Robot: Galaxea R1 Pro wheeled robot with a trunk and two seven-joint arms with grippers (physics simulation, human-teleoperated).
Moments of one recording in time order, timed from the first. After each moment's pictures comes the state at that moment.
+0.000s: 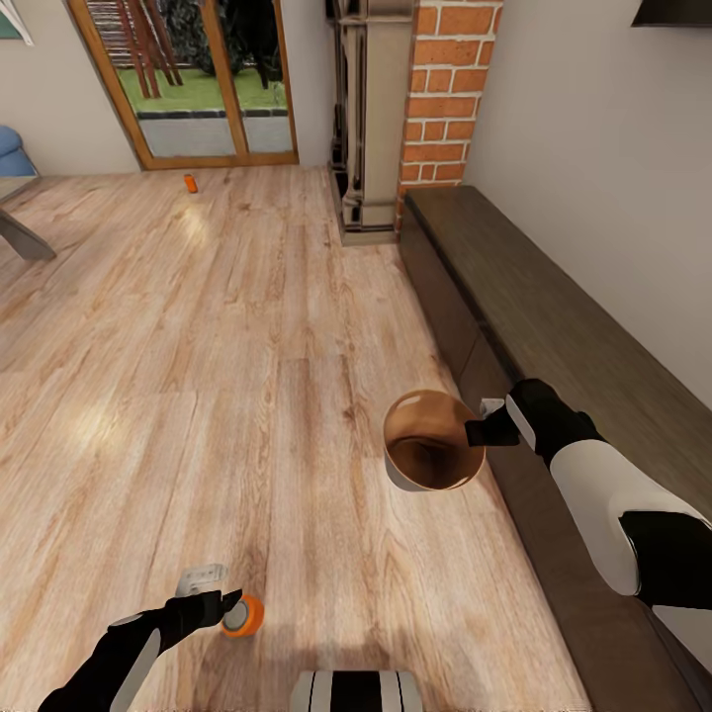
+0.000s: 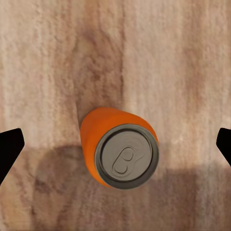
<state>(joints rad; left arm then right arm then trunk) -0.36 0.15 0.06 -0.79 0.19 0.36 -0.28 -1.21 -0.12 0.04 -0.44 0.09 1.00 0.32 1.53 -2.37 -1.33</state>
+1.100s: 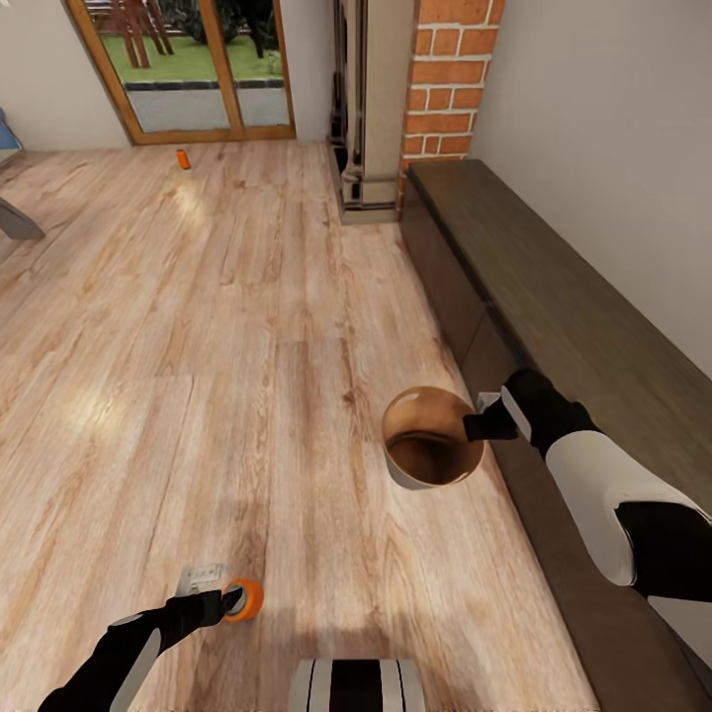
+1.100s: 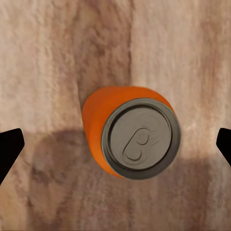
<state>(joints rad) -0.36 0.15 0.06 -0.79 0.19 0.36 -0.28 -1.24 -0.11 0.06 -0.44 0.09 1.04 0.29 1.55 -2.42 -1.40</state>
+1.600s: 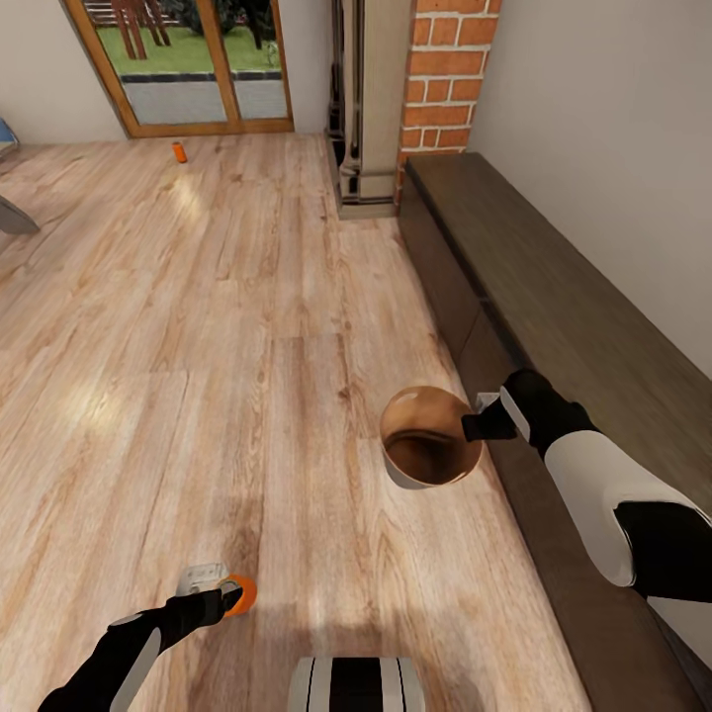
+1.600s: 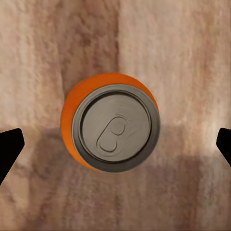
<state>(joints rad) -0.36 0.15 0.06 -0.79 0.19 0.36 -0.28 -1.24 -0.10 0.07 -0.44 0.07 1.05 0.29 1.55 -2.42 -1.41</state>
